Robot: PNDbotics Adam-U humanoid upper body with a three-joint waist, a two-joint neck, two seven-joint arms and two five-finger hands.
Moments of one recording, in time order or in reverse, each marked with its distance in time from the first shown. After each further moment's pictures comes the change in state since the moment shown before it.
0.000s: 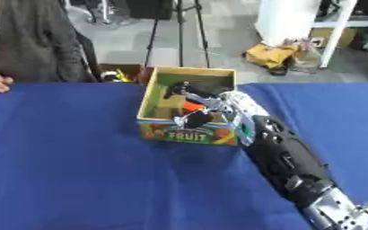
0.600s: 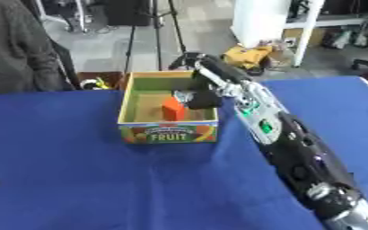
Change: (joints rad) left arm 0.039 0.001 0.036 0.002 -0.005 -0.012 0.038; right arm 0.148 -0.012 -0.037 -0.435 -0.458 0.167 -0.203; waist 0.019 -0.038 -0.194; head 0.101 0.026
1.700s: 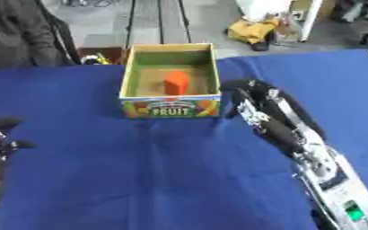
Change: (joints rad) left arm 0.037 0.009 0.037 0.007 -0.004 -0.015 0.041; right arm 0.454 0.188 -0.040 -0.432 -0.424 0.158 -0.024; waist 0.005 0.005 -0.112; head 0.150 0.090
